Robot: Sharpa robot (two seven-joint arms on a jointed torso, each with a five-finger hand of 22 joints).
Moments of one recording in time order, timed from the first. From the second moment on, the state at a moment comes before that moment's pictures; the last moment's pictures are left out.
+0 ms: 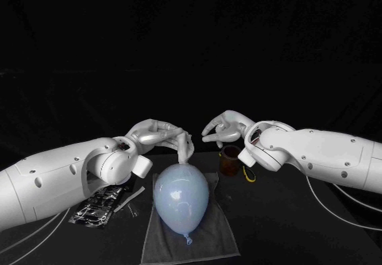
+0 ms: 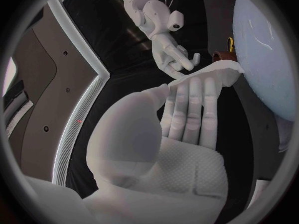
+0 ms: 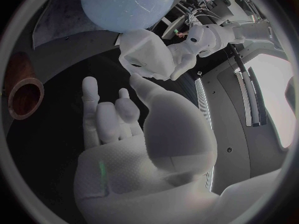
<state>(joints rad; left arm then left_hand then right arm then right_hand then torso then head) 1.34 -0.69 -0.07 1.40 -0.16 -0.14 0.16 1.46 -0.08 0.51 0.13 0.05 0.97 0.14 0.48 0.30 1.21 0.08 0.24 0.10 1.01 0.06 0.50 0.35 0.16 0.90 0.19 0.48 0.31 1.42 -0.78 -0.15 1.48 -0.77 -0.37 -0.04 1.29 -0.11 0.40 -0.09 0.09 0.95 0.15 0.33 0.38 1.32 0.07 1.31 1.18 1.34 0.02 1.48 1.18 0.18 1.00 0.14 0.57 1.17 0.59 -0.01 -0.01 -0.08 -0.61</state>
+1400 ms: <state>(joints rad) 1.33 -0.69 -0.07 1.41 -0.02 -0.18 0.13 1.38 -0.08 0.58 0.11 0.04 0.97 0.14 0.49 0.34 1.23 0.08 0.24 0.10 1.03 0.06 0.50 0.35 0.16 0.89 0.19 0.50 0.33 1.31 -0.73 -0.16 1.63 -1.18 -0.84 -0.06 1.12 -0.14 0.27 0.16 0.06 1.01 0.12 0.25 0.32 1.47 0.05 1.48 1.31 1.46 0.00 1.55 1.31 0.15 1.16 0.10 0.81 1.29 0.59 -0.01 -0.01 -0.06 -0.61</state>
